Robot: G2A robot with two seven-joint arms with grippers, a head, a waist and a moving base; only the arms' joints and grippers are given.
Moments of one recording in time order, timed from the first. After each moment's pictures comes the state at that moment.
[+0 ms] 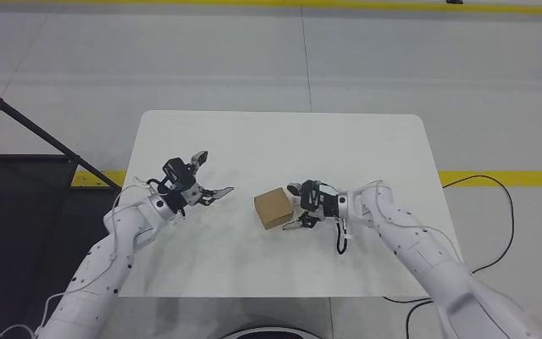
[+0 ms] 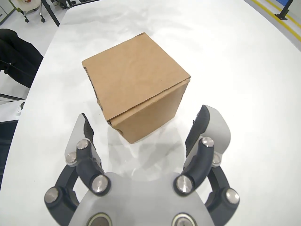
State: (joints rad) left arm 1.17 -1.04 -1.31 -1.40 1.49 -0.60 0.41; right arm -0.59 -1.22 0.60 -0.84 -1.37 -0.99 -0.36
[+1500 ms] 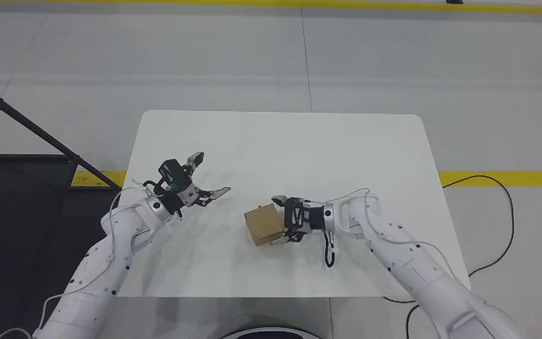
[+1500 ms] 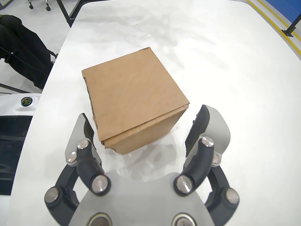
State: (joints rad) left arm 1.18 -1.04 -1.32 -1.38 1.49 -0.59 0.43; right arm -0.70 -1.20 0.65 -1.07 -1.41 -0.94 -0.24
